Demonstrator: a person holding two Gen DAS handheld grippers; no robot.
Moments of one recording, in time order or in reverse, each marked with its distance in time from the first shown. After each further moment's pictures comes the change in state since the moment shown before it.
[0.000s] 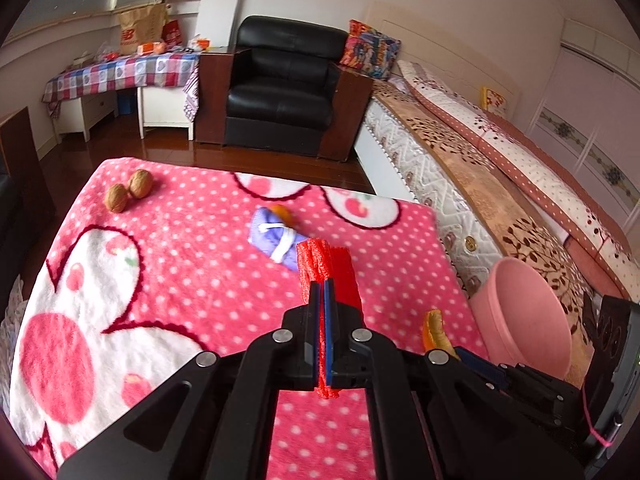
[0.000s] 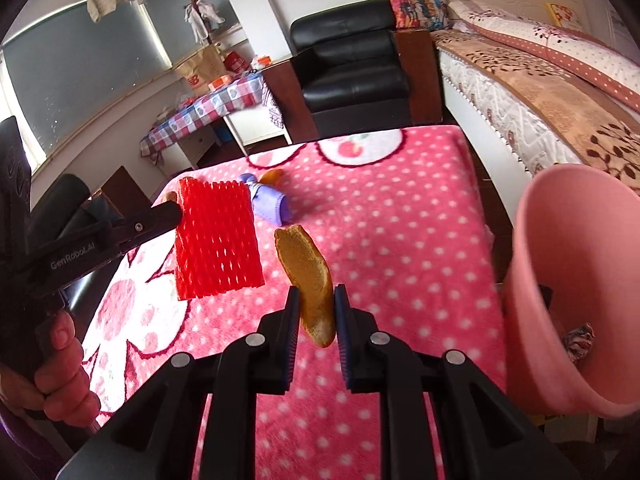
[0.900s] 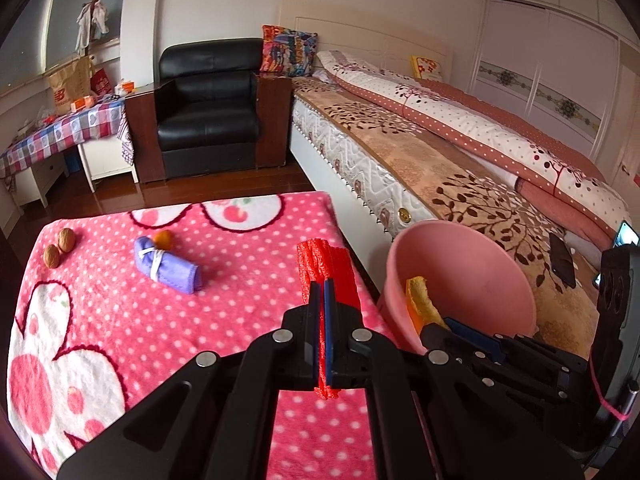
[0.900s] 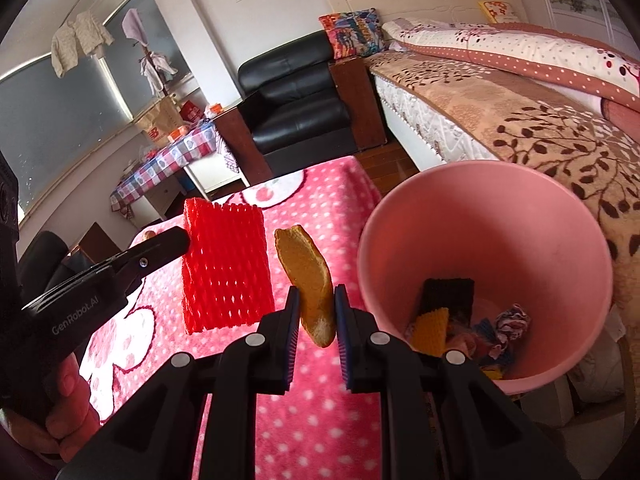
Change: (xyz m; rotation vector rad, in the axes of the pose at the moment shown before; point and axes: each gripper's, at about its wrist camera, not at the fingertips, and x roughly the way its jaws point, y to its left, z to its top) left arm 0.000 -0.125 -0.019 0.247 -0.013 -0.097; right arm -0.078 -0.074 -0.015 0.147 -0.137 -0.105
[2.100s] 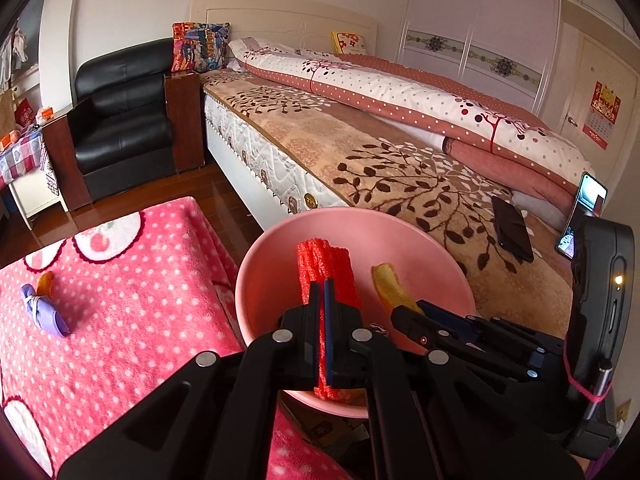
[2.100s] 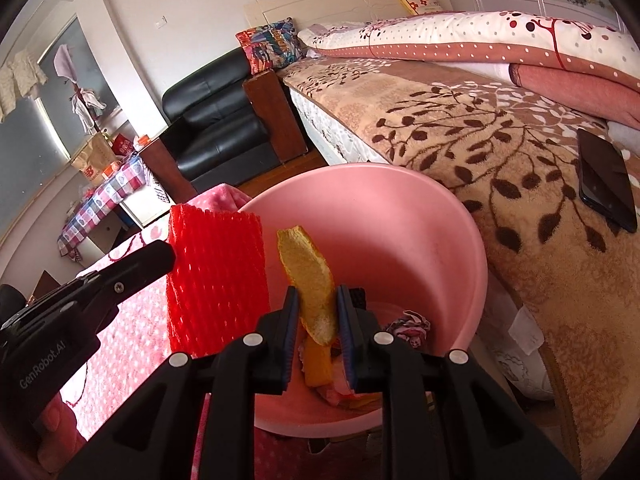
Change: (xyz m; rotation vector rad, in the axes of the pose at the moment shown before) left arm 0.063 -0.107 0.007 0.160 0.052 -0.203; right arm -0.007 -0.110 0.010 0.154 -0.036 -0.196
